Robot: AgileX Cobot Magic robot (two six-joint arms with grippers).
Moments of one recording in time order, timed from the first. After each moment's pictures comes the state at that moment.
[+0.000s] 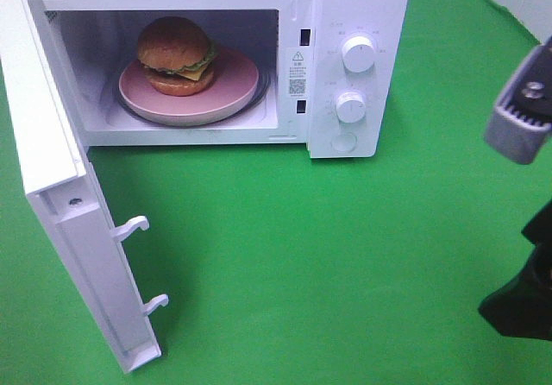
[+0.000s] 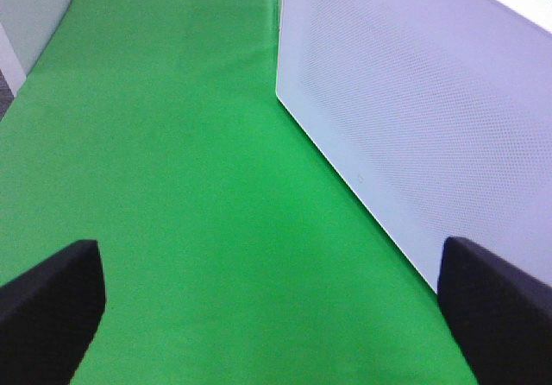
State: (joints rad) left arm 0.06 -0.01 -0.52 -0.11 1.08 0.06; right arm 0.66 0.95 -0.74 -0.02 1.00 -0.12
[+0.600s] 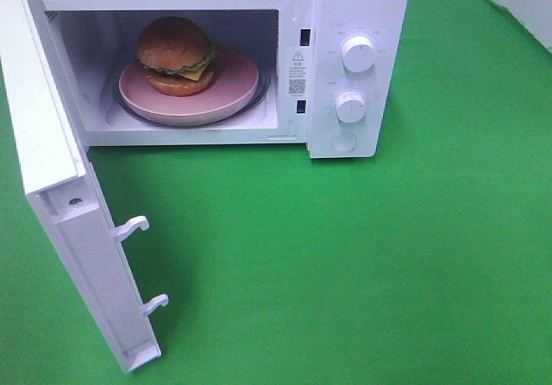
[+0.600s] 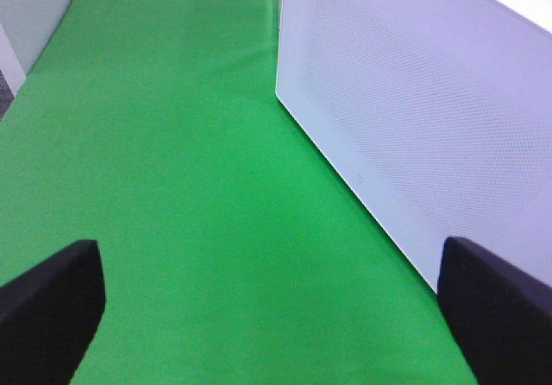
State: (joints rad) left arm 0.06 -0.01 -0.52 -0.11 1.08 0.06; right arm 0.22 0.43 -0.55 -0.02 0.98 -0.05
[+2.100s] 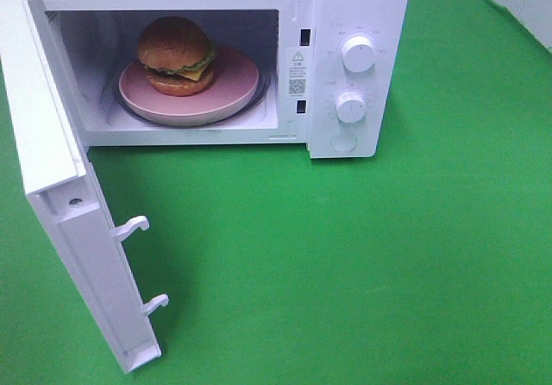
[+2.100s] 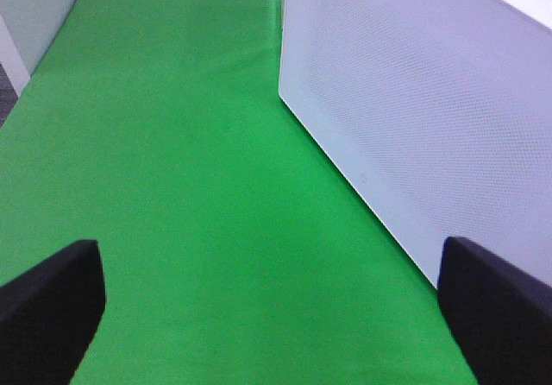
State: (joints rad) left arm 0.06 -0.01 -0.52 -0.10 1.08 0.06; right arm 0.05 0.00 -0.49 -0.01 0.97 0.00
